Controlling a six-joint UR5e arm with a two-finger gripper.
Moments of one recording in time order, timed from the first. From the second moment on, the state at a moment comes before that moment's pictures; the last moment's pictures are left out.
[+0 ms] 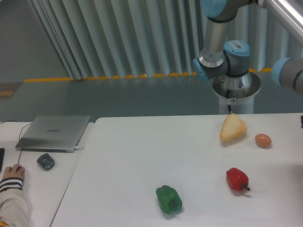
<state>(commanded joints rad) 2.62 -2.00 -1.41 -0.98 1.60 1.87</state>
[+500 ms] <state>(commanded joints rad) 2.65 -2.06 -1.42 -0.98 1.70 1.91</state>
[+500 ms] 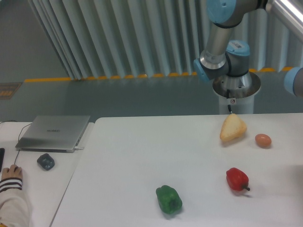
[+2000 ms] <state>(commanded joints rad) 2.66 -2.14 -1.38 -0.96 1.66 1.82</state>
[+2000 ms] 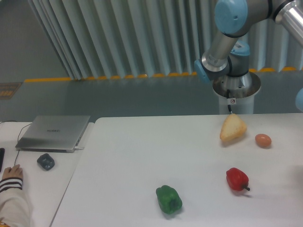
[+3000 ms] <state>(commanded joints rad) 2.65 -2.14 -1.39 -0.96 1.69 1.81</state>
